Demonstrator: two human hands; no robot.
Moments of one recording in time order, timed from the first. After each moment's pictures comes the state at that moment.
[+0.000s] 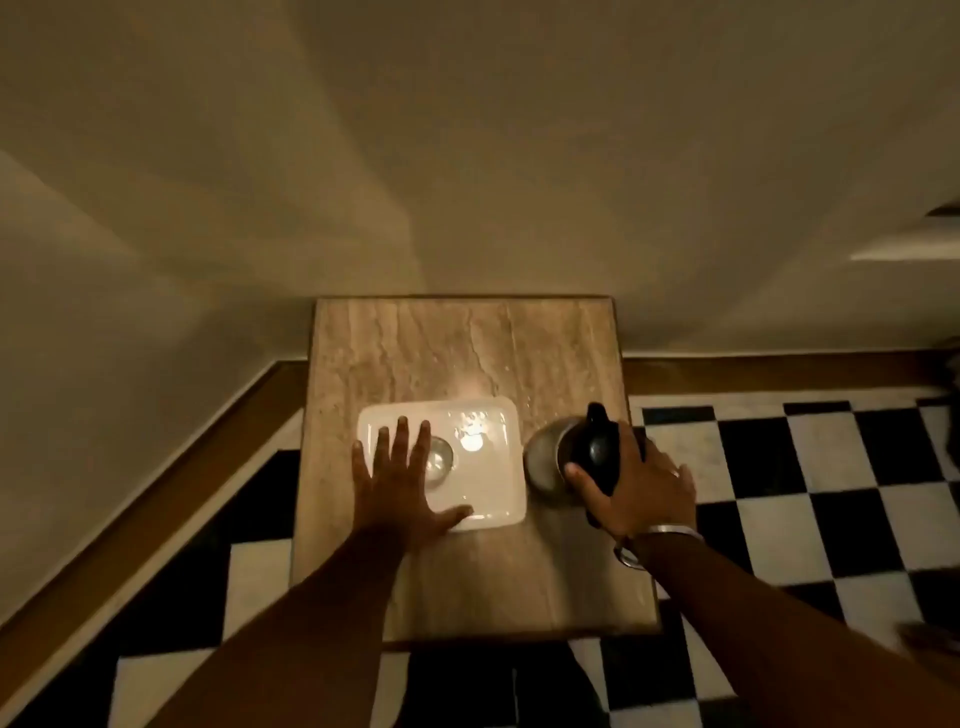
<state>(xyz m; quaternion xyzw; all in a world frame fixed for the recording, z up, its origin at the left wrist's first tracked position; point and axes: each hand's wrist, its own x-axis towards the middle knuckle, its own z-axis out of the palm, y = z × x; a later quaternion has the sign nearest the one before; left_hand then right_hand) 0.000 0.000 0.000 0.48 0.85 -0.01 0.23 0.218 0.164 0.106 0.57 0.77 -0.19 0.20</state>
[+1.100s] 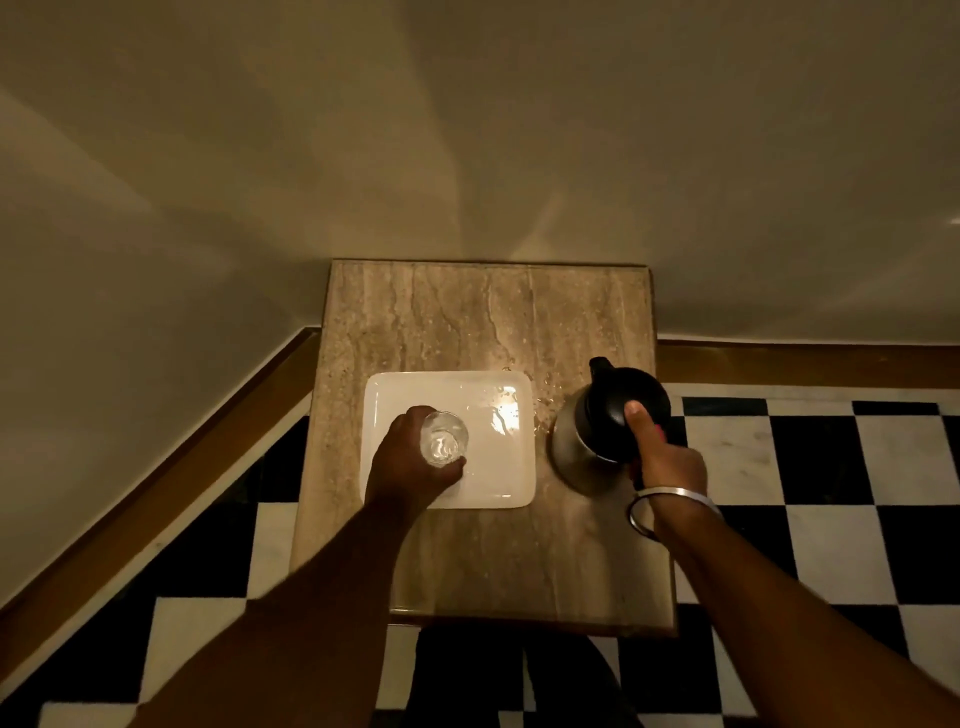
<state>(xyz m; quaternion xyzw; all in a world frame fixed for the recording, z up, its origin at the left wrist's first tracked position) 0.023 0.018 -0.019 0.28 0.87 0.29 0.27 0.236 0.197 0.049 0.72 0.44 -0.53 -0.10</state>
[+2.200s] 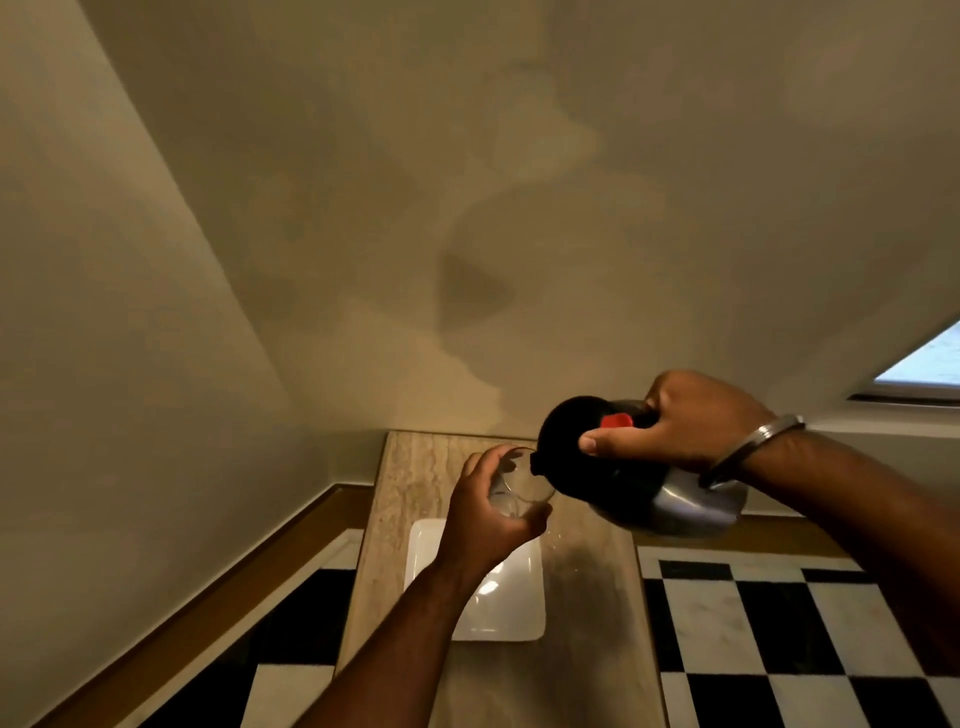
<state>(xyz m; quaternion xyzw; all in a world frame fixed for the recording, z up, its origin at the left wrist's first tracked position) 0.019 0.040 0.243 0.36 0.71 0.55 0.25 0.144 0.186 0.453 0.35 0.90 -0.23 0.07</state>
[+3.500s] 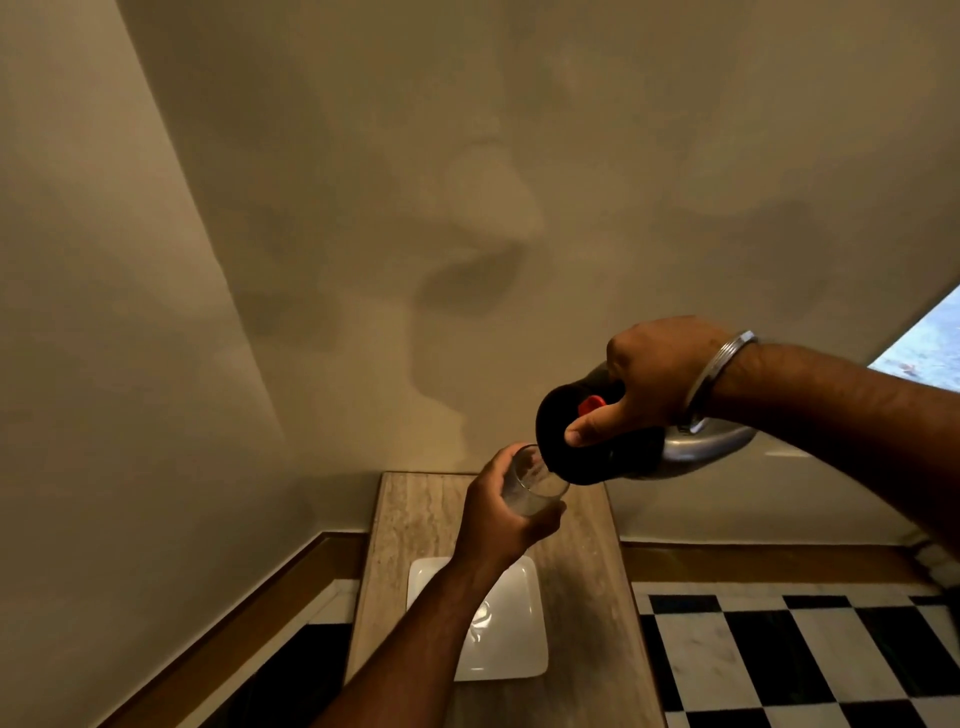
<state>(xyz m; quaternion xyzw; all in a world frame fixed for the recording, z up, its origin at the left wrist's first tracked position) 0.013 0.028 0.300 0.38 0.64 0.60 0.28 0.097 0.146 0.543 0.28 0.95 0.03 0.17</state>
